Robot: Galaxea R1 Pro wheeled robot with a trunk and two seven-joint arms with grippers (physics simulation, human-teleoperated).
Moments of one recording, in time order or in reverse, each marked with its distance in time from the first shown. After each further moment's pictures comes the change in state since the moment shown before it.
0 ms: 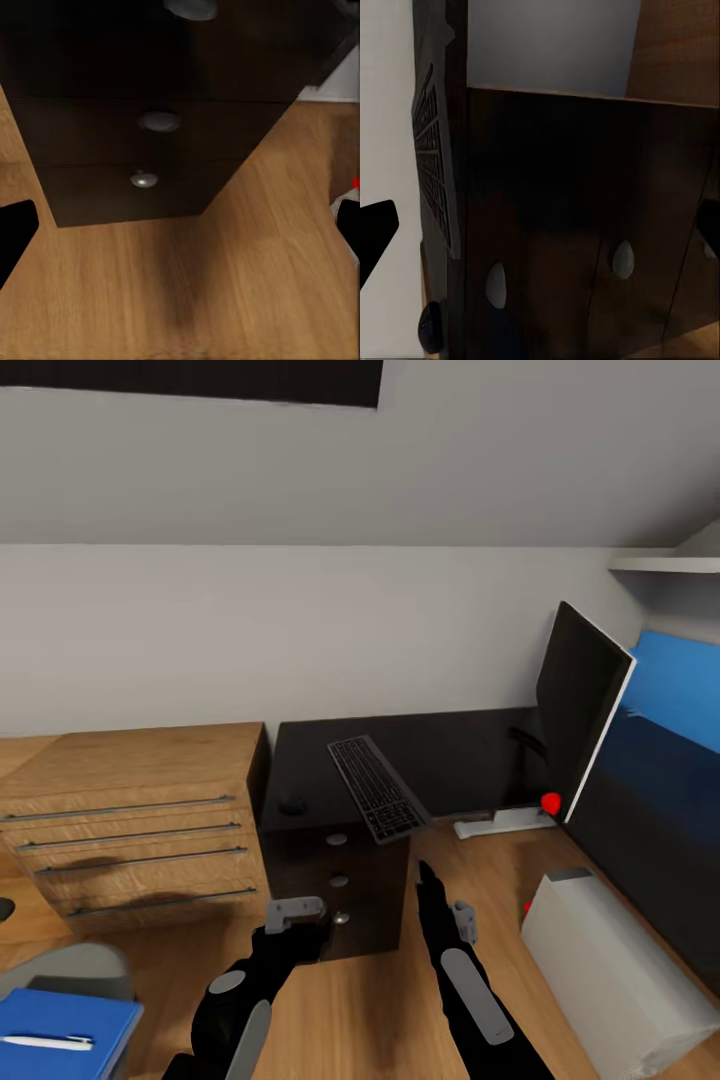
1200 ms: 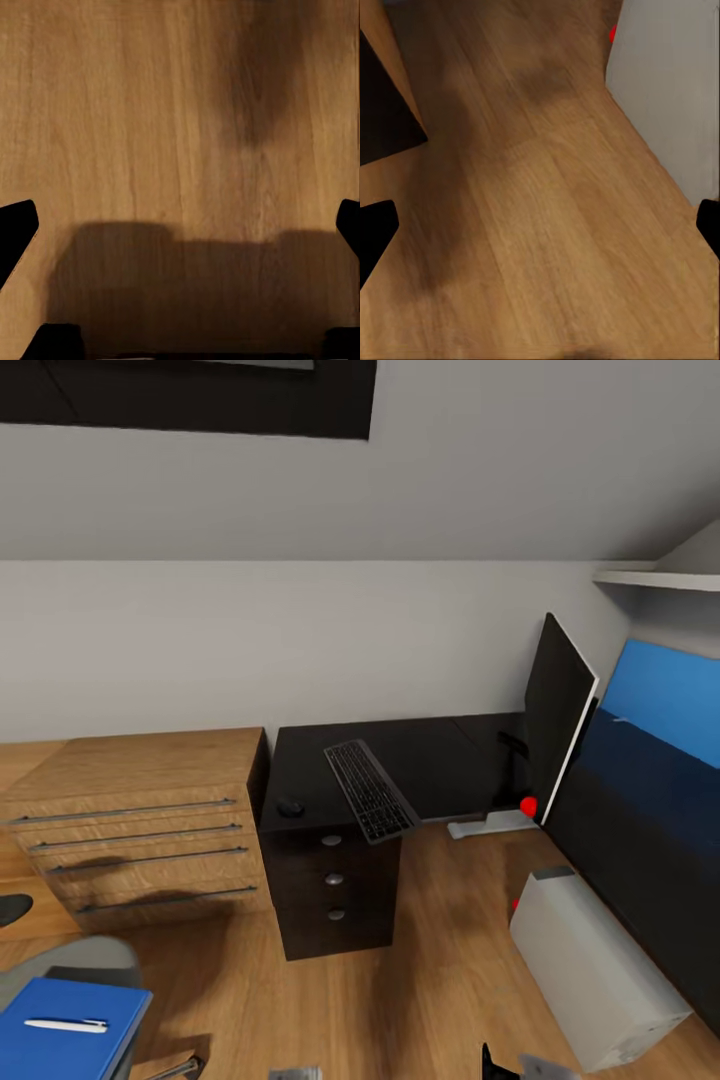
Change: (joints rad) left arm 0.000 -0.003 0.003 0.903 0.010 -0.500 -0.006; right arm -0.006 -0.161 -0.010 0.949 1.000 -0.426 0.001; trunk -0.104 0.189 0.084
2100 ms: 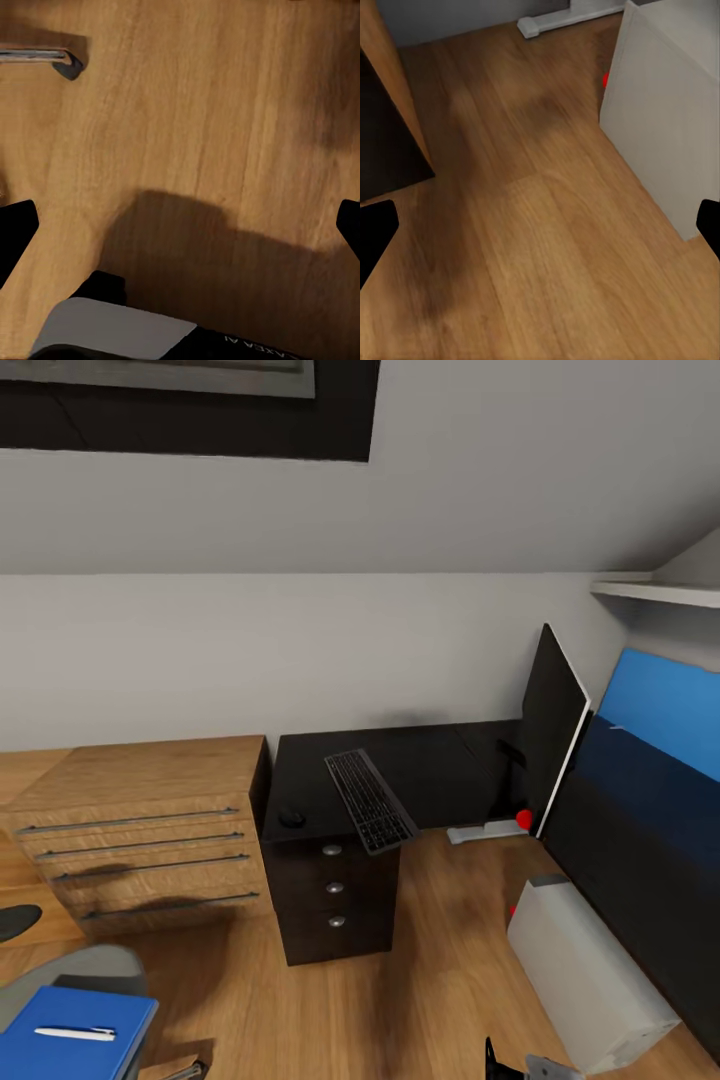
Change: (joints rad) left arm 0.003 0.000 0.122 0.219 0.044 -0.247 0.085; right arm 0.002 -0.003 0.003 0.022 0.005 -0.106 0.006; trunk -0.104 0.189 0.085
